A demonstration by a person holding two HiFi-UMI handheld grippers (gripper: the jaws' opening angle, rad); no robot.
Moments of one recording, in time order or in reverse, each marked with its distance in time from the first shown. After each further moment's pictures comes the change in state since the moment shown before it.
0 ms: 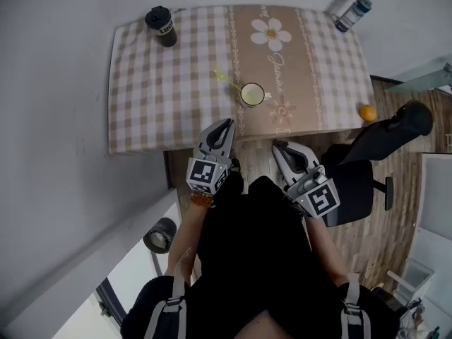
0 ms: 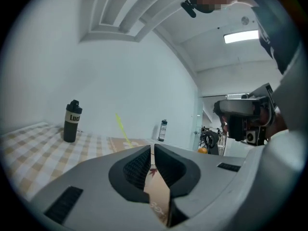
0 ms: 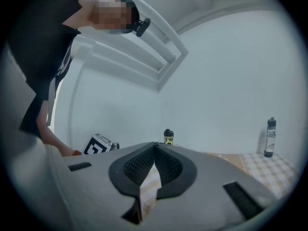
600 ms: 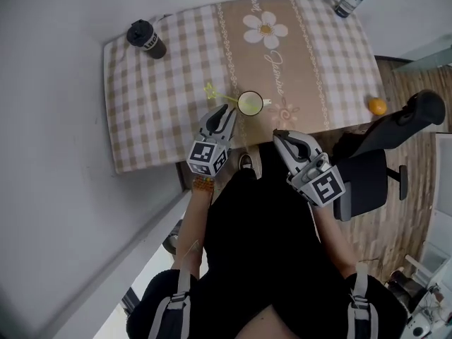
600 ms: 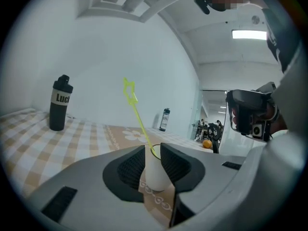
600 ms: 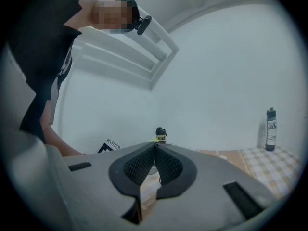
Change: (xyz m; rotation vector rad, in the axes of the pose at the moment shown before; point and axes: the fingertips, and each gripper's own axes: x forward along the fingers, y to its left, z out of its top) left arm 0.092 0.049 -0.039 -0.041 0.140 -0.058; right arm 0.030 -0.073 -0.031 0.055 0.035 -0.047
